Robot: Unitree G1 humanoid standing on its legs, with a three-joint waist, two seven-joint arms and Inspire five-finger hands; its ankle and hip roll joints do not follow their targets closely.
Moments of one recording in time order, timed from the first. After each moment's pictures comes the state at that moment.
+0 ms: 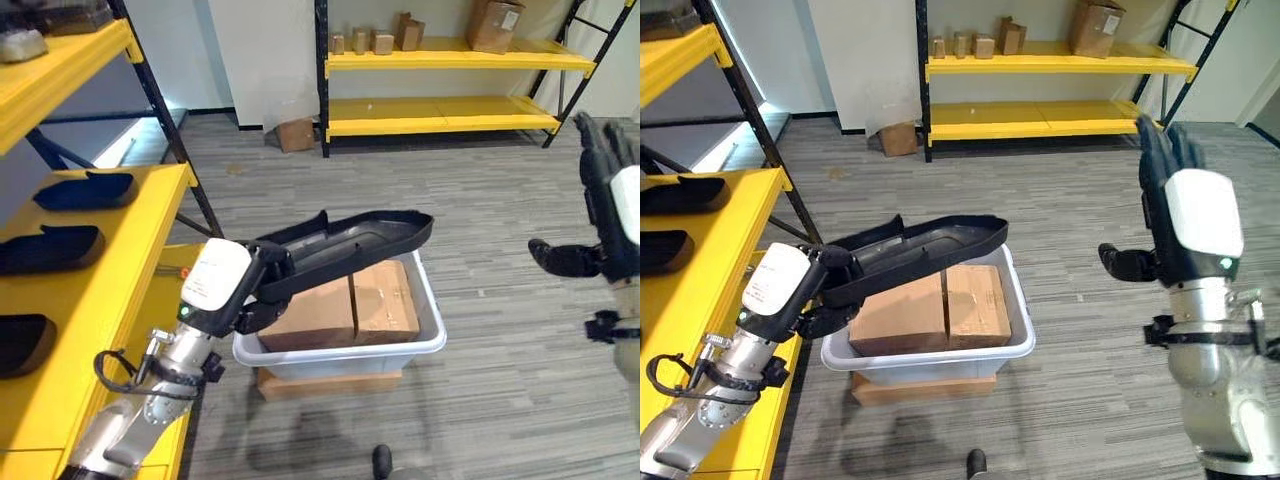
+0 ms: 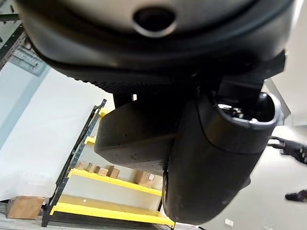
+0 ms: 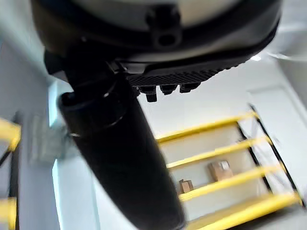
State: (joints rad) left arm 0.13 0.75 -0.07 -0.20 0.56 -0.42 0.36; right arm 0.08 -0.67 -0.23 -0.34 -0.42 0.04 -0.23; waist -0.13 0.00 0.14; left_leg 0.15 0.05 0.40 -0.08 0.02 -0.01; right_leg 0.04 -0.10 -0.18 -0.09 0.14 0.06
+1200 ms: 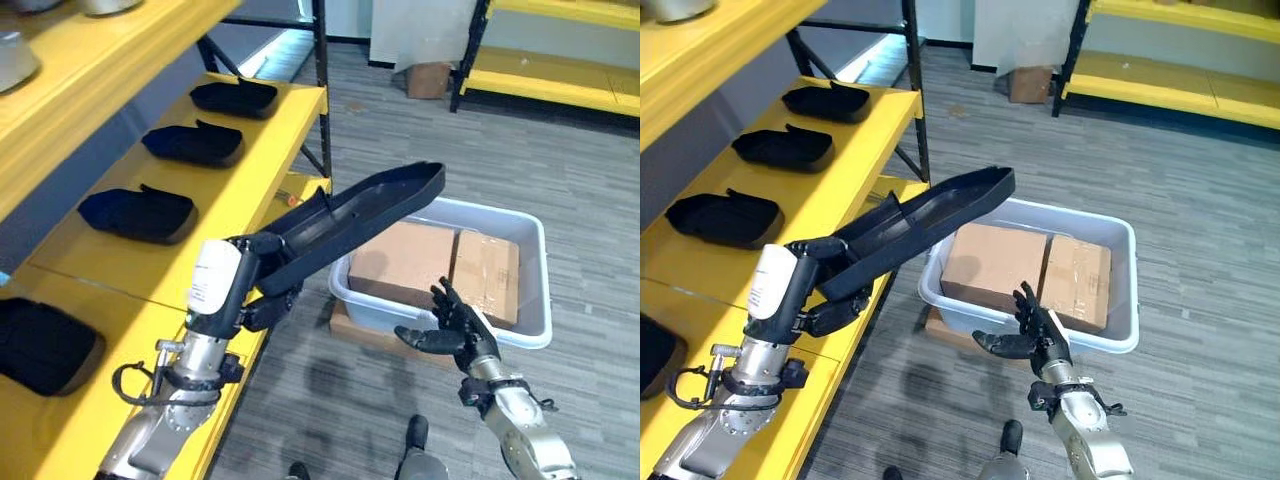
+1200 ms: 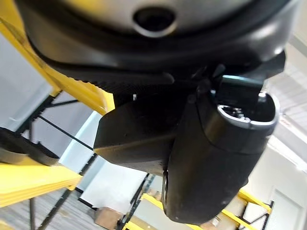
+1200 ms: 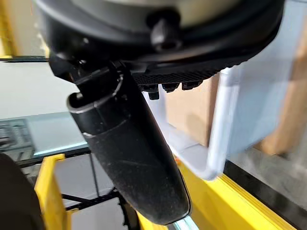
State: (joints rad) left arm 0.12 0.64 -0.12 -0.19 0.49 -0.41 0.47; right arm 0.09 -0.38 0.11 0.03 0.50 -0.01 -0.05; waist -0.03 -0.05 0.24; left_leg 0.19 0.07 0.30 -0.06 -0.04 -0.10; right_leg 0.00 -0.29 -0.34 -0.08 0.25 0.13
